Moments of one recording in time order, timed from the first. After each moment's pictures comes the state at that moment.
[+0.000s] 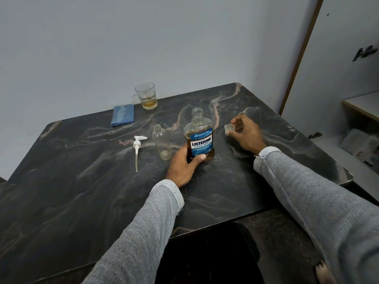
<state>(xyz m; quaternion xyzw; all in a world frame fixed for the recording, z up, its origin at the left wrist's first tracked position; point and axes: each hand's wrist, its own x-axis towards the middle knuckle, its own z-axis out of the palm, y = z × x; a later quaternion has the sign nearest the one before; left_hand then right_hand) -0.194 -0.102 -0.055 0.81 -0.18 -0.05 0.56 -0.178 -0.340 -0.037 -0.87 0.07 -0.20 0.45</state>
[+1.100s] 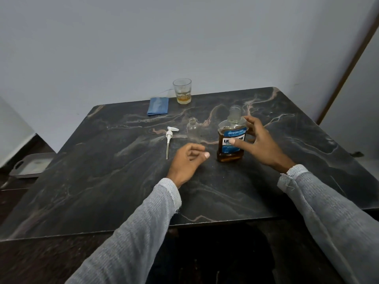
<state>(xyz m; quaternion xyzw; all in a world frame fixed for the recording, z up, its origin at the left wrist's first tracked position) -0.226 -0.039 -0.027 0.78 -0.06 -0.04 0.62 -0.220 -0.273 0.000 -0.83 -0.08 -0.06 0.56</state>
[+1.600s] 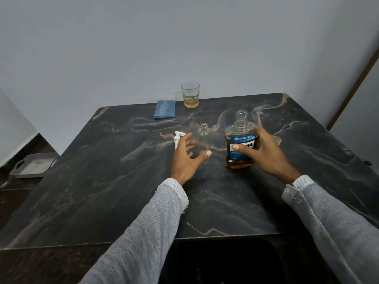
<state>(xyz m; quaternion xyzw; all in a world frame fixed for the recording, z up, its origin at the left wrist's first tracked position) -0.188 -0.019 -0.041 0.78 -0.06 0.04 0.63 -0.212 -0.248 -0.001 -0.80 -0.09 -0.08 0.59</state>
